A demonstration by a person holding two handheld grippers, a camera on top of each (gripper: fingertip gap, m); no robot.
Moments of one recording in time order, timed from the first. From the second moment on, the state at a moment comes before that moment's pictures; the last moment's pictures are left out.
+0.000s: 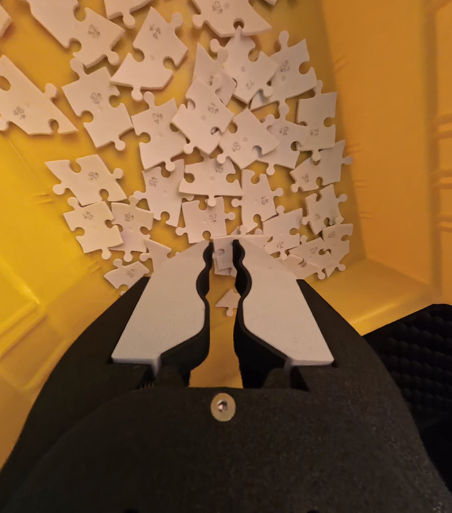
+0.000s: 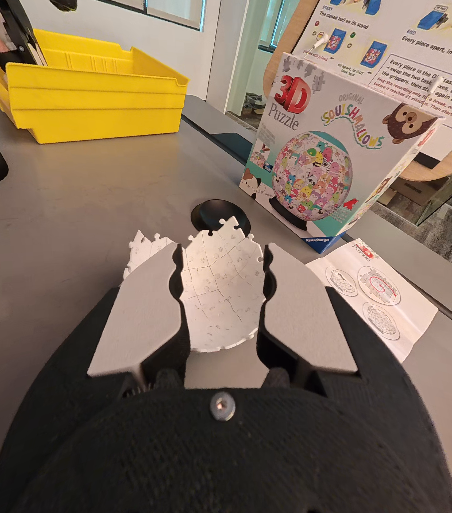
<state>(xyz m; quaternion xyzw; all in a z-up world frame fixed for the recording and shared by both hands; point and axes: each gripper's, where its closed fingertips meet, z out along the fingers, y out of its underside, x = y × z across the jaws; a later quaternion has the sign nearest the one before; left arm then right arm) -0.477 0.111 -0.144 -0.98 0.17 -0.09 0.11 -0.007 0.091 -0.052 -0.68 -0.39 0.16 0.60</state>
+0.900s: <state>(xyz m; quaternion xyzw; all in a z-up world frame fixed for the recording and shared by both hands) -0.401 0.096 0.016 -0.83 0.08 -0.33 0.45 -0.051 0.063 -0.025 -0.66 -0.39 0.23 0.60</state>
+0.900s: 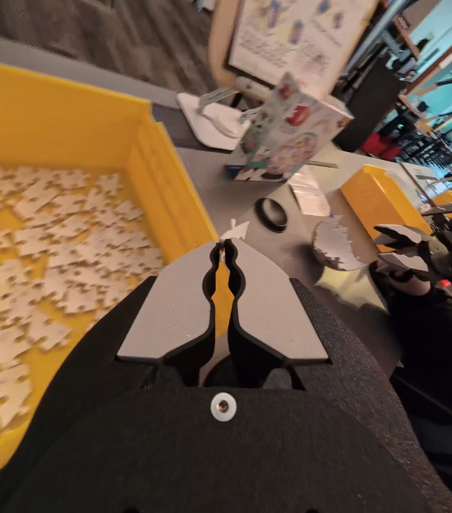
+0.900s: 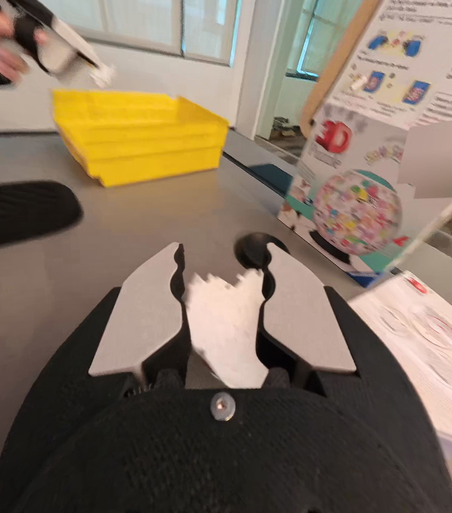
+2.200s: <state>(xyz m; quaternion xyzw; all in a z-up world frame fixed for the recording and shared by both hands) -0.197 0.042 0.029 -0.70 0.10 -0.42 0.57 -0.148 0.027 -0.003 -0.69 -0.25 0.56 0.39</state>
